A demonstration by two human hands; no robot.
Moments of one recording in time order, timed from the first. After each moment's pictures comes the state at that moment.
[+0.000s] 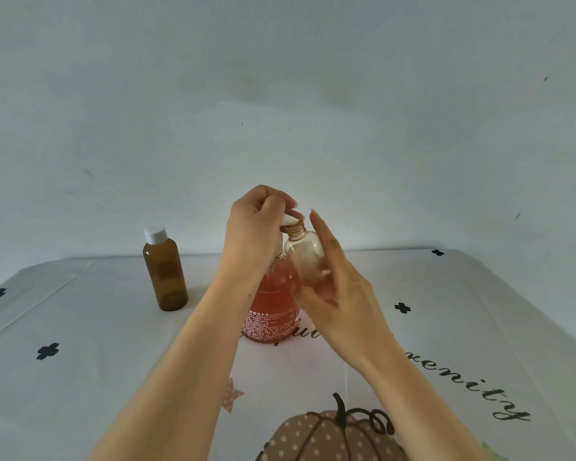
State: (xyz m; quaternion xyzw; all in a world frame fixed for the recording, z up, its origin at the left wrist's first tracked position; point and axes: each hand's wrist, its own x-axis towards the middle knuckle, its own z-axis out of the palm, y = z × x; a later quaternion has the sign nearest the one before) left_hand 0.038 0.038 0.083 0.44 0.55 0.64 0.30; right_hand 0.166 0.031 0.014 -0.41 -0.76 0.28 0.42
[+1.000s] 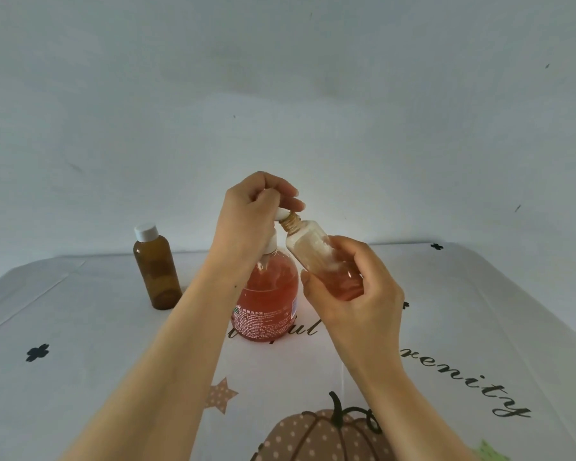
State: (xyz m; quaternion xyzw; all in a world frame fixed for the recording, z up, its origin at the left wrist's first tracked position) left_hand 0.035 0.042 0.086 0.49 0.54 0.61 0.29; right_hand 0.166 0.031 -0.002 -0.41 -0.65 0.18 0.62
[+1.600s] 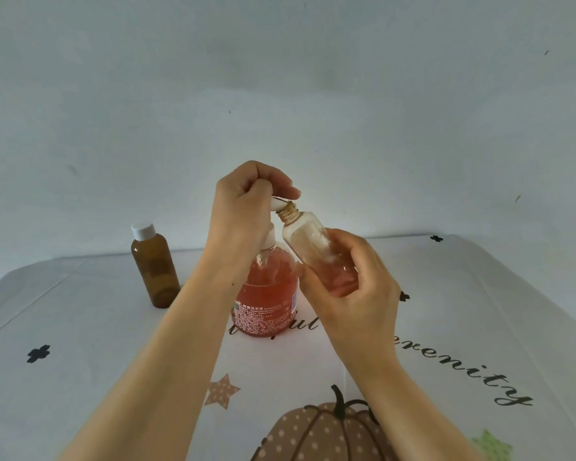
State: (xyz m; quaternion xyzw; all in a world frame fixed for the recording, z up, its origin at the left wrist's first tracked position) left_hand 0.035 0.042 0.089 0.48 0.54 0.64 0.26; right_hand 0.160 0.033 -0.005 -0.41 -0.64 0.15 0.63
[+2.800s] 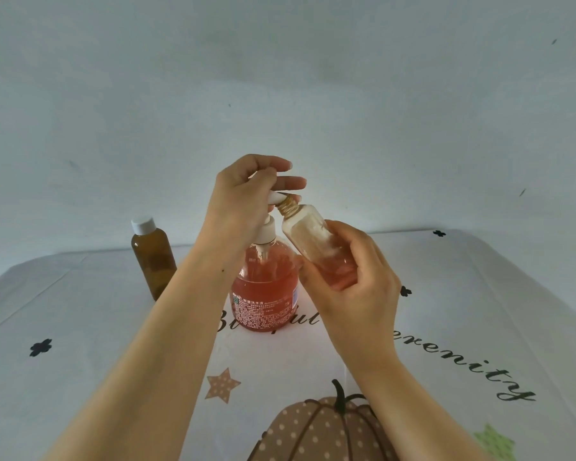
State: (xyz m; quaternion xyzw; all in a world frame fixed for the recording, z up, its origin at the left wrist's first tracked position) left_hand 0.034 0.038 0.094 0.48 0.52 0.62 0.33; right_hand 0.158 0.033 -0.007 -0.41 -0.64 0.13 0.64
